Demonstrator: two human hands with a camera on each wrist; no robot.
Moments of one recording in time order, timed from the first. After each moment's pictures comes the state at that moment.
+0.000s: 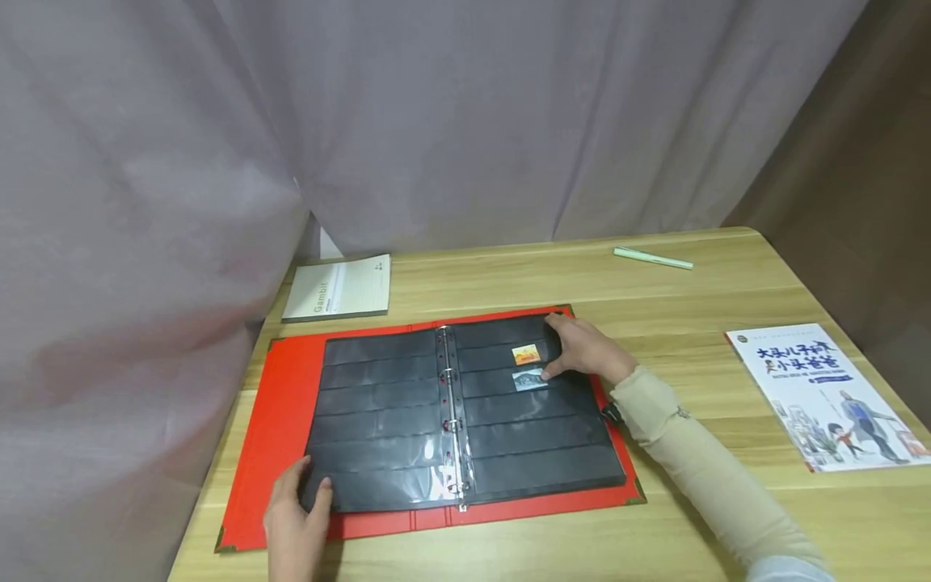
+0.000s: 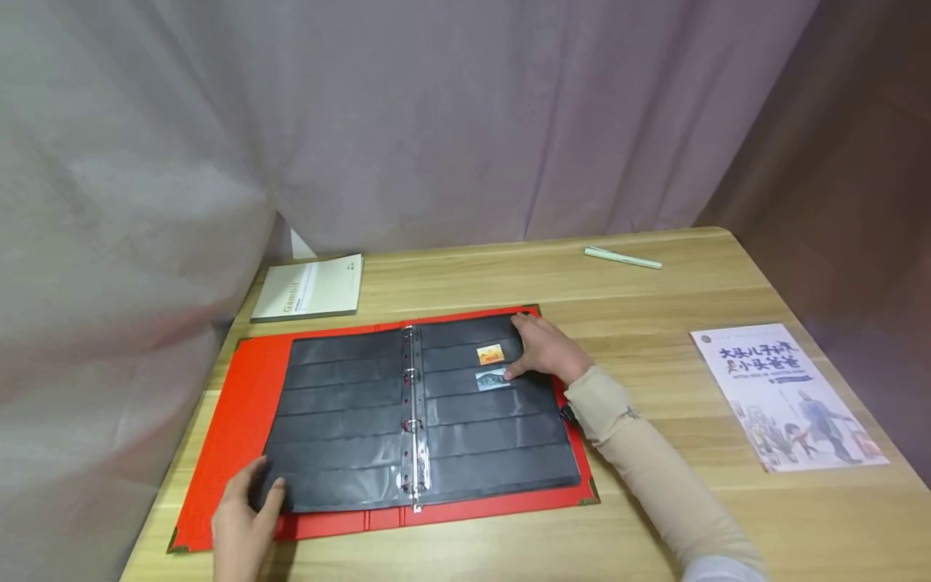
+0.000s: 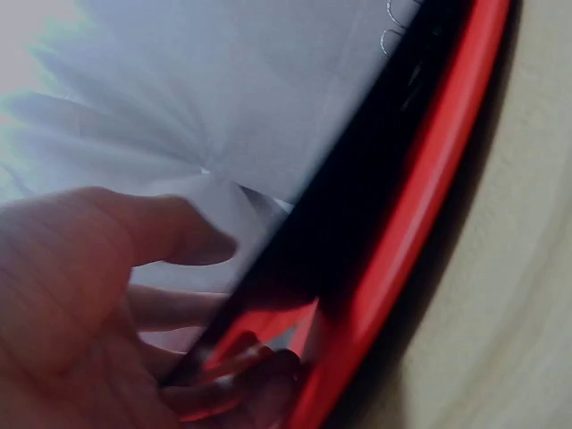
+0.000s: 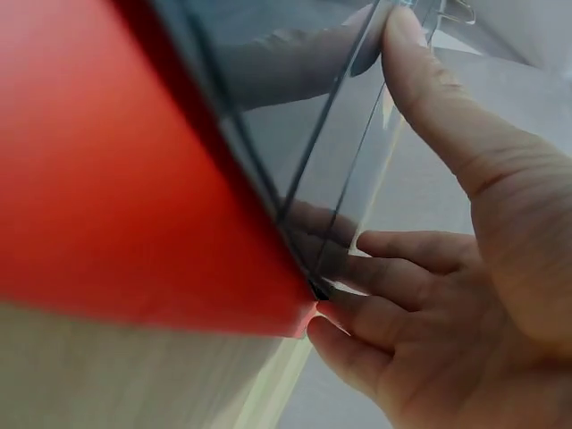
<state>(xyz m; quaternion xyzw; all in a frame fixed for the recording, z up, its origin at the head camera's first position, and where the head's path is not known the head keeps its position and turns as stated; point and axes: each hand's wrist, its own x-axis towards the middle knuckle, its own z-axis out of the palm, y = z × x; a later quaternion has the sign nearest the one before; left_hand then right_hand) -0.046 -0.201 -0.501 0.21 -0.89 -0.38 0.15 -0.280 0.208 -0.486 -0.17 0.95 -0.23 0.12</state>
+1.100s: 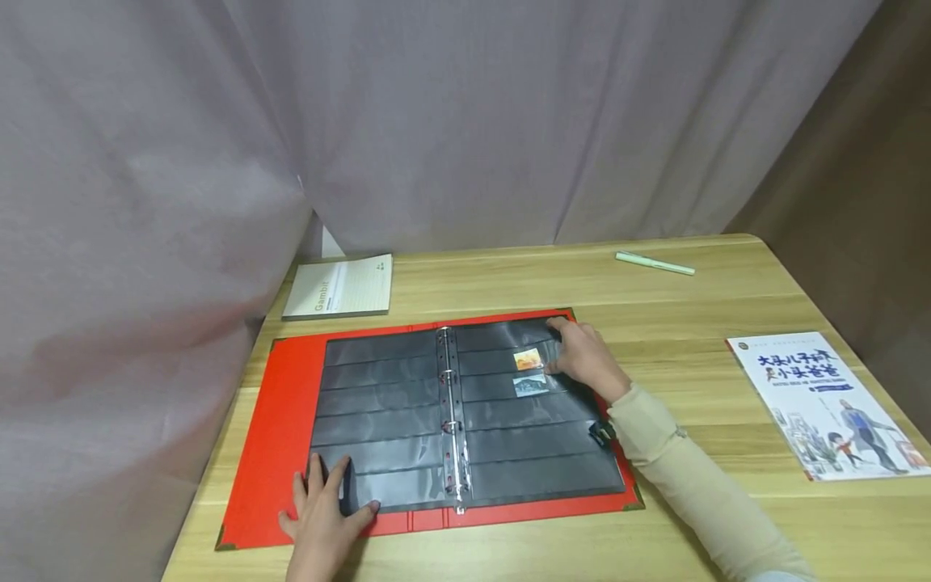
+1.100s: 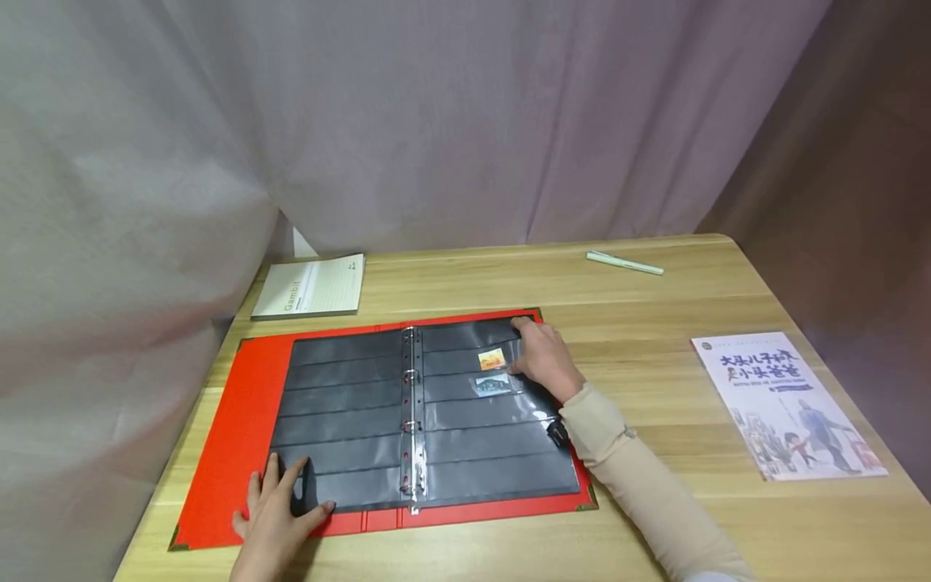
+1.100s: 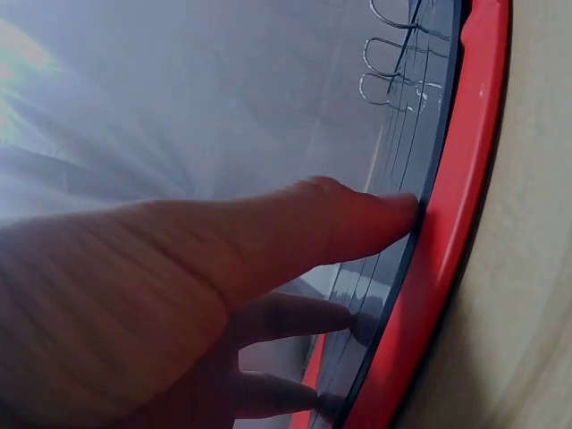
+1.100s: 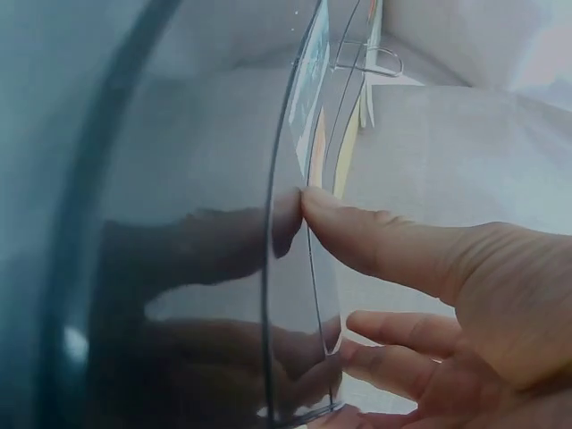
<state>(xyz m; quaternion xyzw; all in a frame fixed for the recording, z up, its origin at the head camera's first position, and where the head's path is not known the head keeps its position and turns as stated) -0.058 -0.183 -0.501 0.16 -0.95 -0.27 -0.10 -0.258 0.191 -0.469 -0.08 0.96 -0.26 0.06</state>
